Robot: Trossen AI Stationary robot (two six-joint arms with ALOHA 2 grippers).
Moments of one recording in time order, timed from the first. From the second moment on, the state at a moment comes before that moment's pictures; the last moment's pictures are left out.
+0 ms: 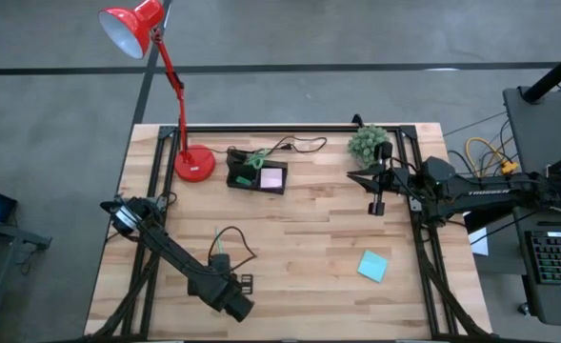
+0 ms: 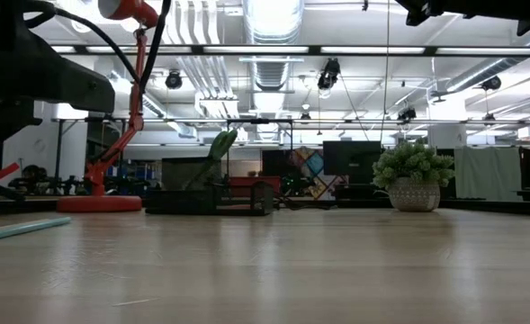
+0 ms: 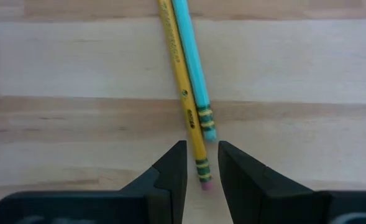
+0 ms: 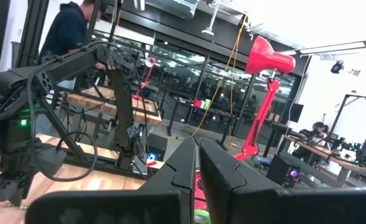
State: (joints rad) left arm -0.68 1.96 1.38 -1.08 -0.05 -2.27; right arm -0.04 0.69 0.44 0.47 0.03 -0.33
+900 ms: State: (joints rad) left arm -0.68 2.00 1.38 -1.05 -0.01 -2.21; right arm -0.04 0.69 0.44 0.47 0.03 -0.32
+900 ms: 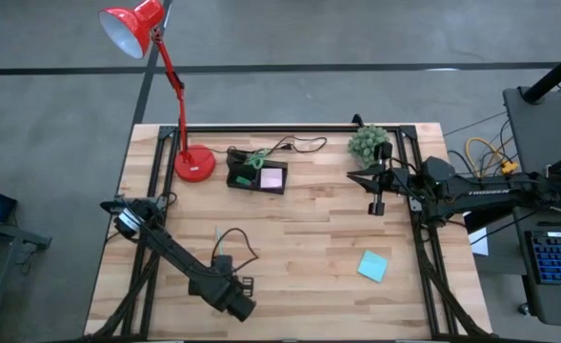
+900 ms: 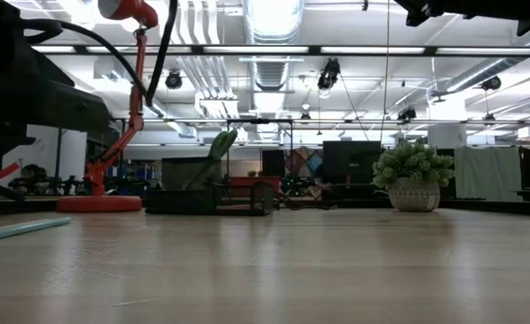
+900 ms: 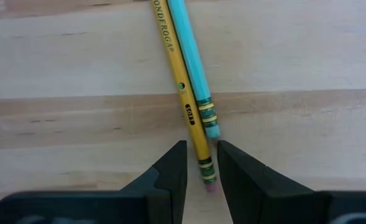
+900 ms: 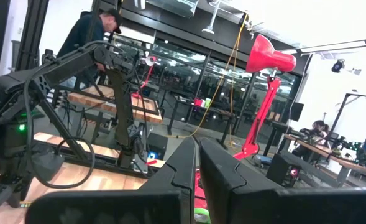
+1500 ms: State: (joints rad) left arm -0.68 2.00 1.34 -1.02 0.05 -2.16; right arm -0.04 0.69 0.44 0.47 0.03 -0.32
